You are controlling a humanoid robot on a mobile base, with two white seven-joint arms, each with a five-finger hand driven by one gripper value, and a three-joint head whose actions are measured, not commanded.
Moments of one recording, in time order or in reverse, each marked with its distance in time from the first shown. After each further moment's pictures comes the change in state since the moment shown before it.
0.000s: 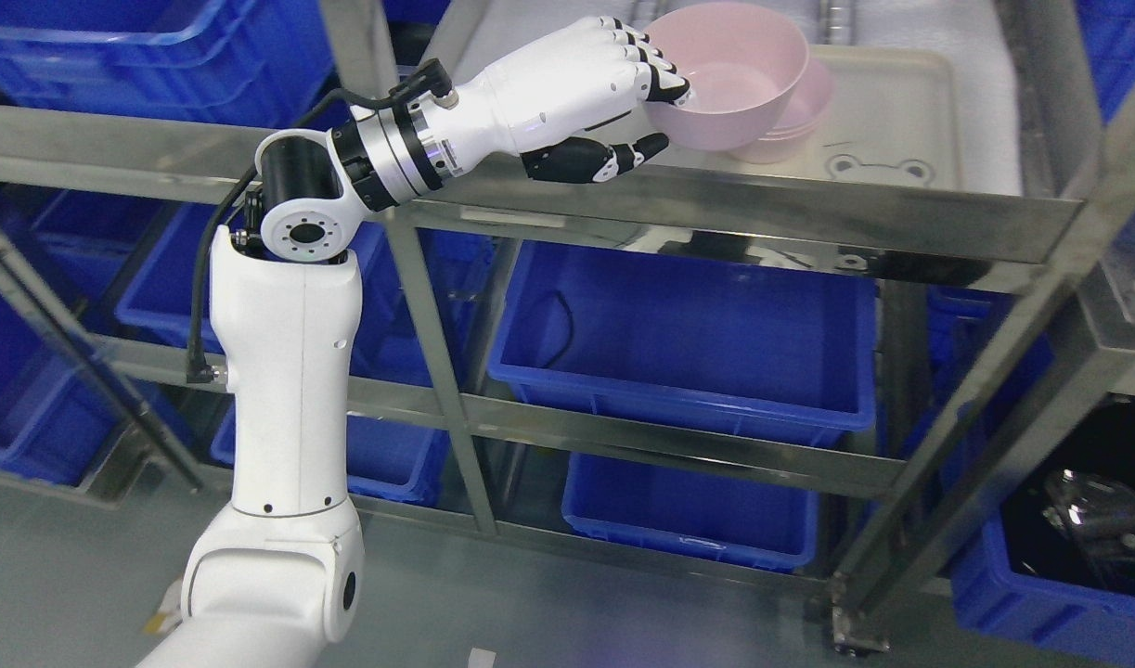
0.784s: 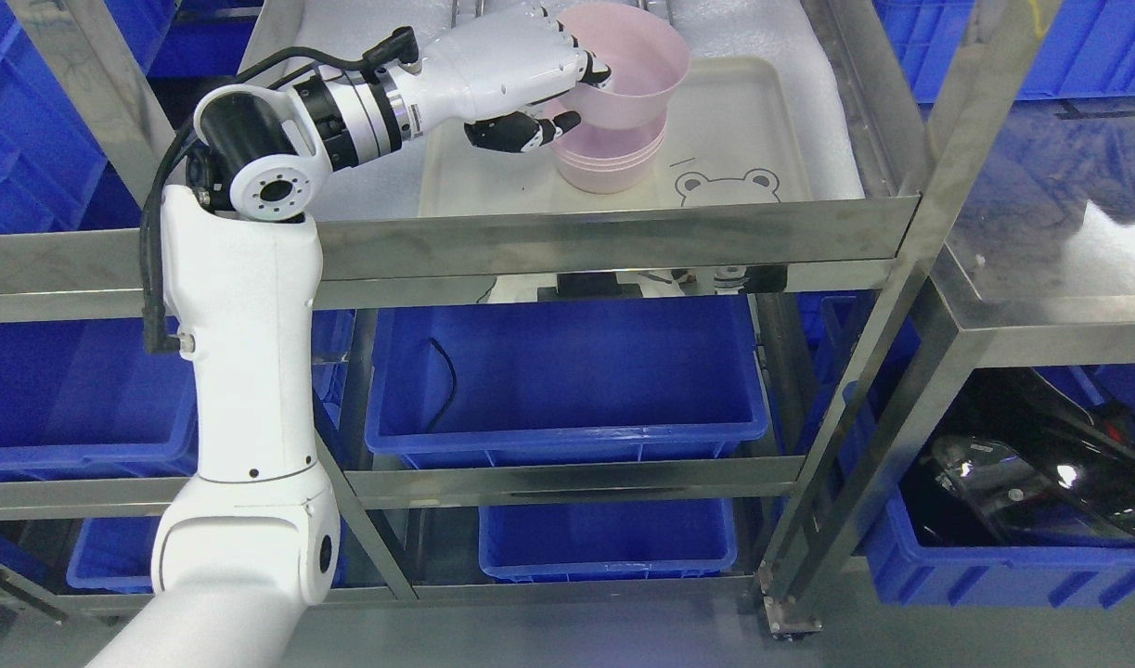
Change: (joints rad) left arm -0.064 0.048 0.040 0.063 -0.276 -0.003 -0.040; right arm 0.000 0.000 0.000 0.000 0.000 0.000 0.007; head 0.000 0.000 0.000
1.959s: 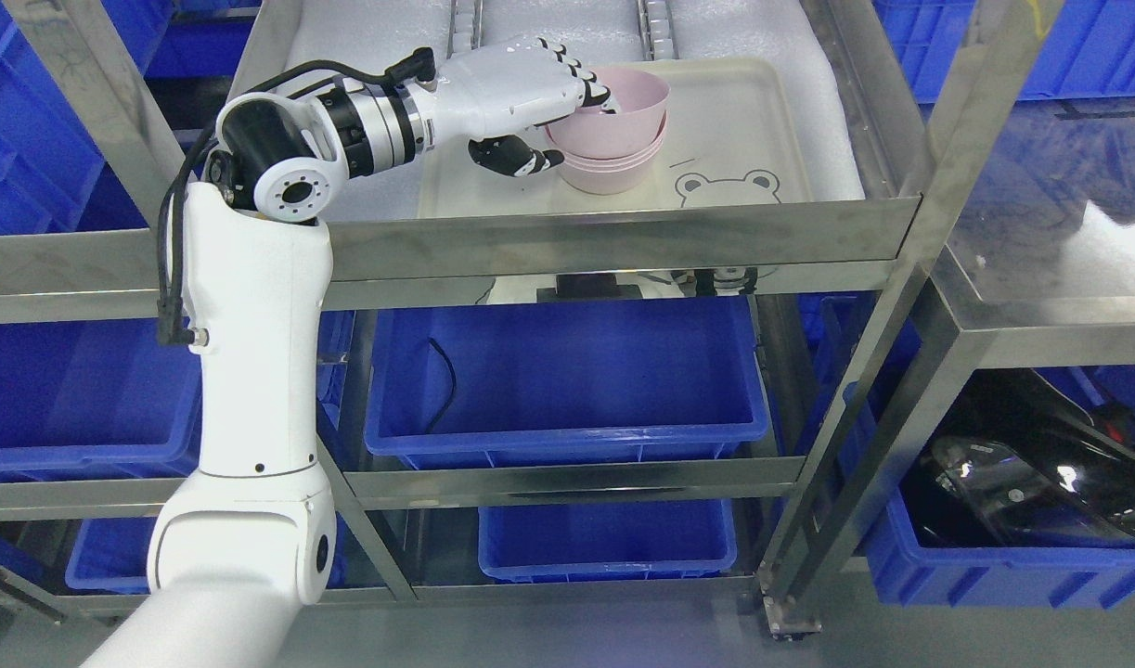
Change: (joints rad) left arm -0.001 0.008 -0.027 0.069 -0.047 0.004 0.001; right arm 0.000 0.000 0.000 0.000 0.000 0.000 -0.007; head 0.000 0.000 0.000
